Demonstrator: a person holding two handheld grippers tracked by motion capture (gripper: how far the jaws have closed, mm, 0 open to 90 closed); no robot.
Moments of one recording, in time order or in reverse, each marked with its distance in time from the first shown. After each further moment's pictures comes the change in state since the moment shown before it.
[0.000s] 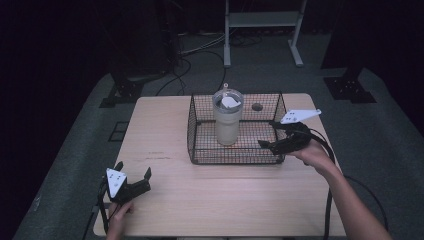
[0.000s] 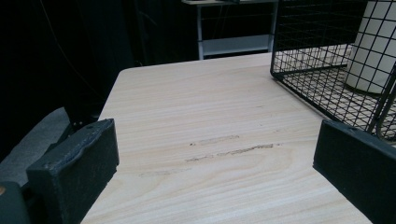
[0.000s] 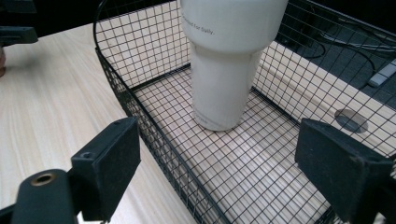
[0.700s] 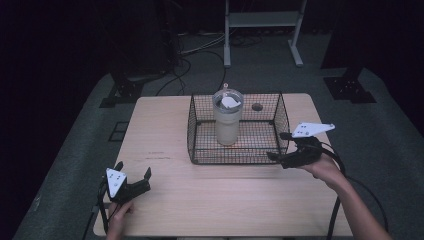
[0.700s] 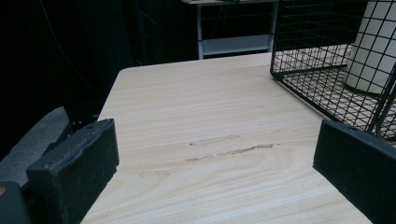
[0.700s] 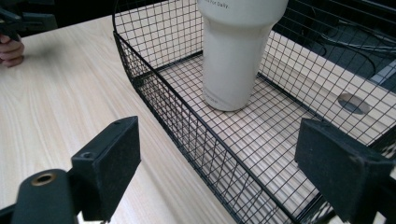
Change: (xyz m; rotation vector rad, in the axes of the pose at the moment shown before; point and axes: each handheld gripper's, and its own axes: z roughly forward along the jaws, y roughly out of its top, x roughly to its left) left arm 0.001 0.000 0.000 0.001 -0.002 -0.003; right arm 0.013 -0.031 -0.025 -0.018 0.006 0.012
